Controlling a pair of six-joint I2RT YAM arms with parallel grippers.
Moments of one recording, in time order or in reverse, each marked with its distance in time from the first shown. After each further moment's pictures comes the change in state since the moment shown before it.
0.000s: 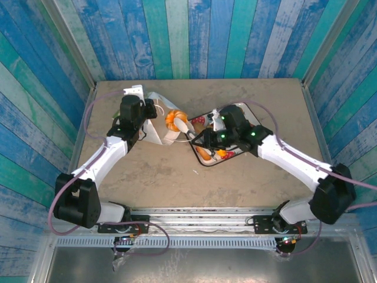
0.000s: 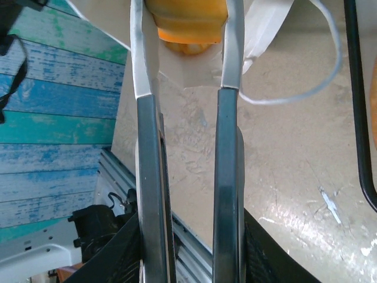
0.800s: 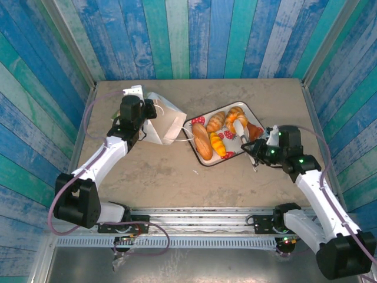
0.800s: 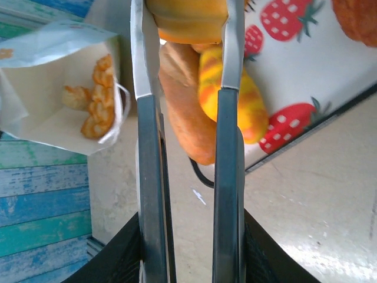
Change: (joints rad) left arm 0.000 0.000 -0.002 -0.004 -0.014 -0.010; right arm -0.533 -0.479 -0.440 -0.116 -0.075 -0.006
